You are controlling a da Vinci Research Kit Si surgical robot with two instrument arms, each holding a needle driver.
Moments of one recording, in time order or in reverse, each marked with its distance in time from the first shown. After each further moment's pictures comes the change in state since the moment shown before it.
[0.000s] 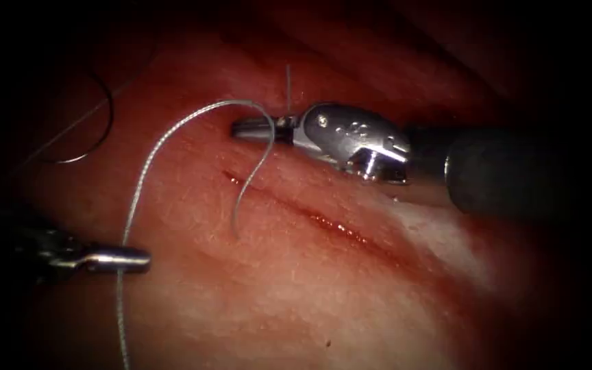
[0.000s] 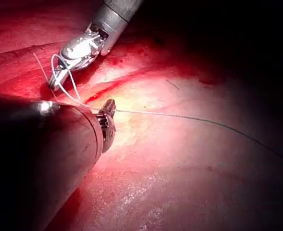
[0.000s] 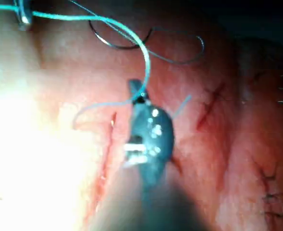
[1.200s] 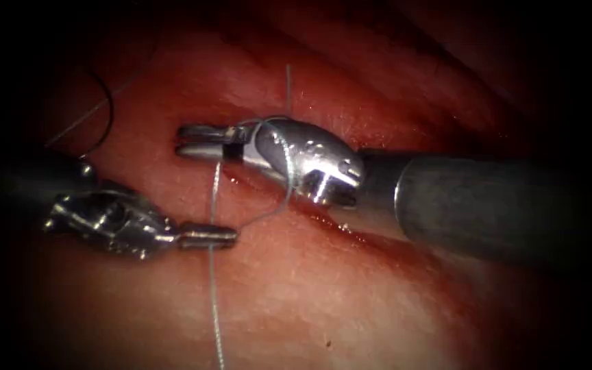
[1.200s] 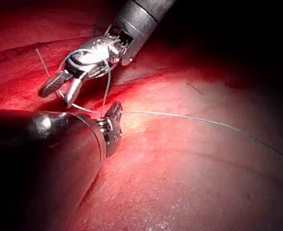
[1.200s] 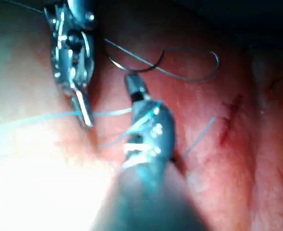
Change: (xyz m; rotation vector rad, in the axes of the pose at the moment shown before) right arm 0.003 -0.002 0.004 -0.046 0.098 0.076; left arm -0.003 0.003 0.009 0.022 0.014 -0.164
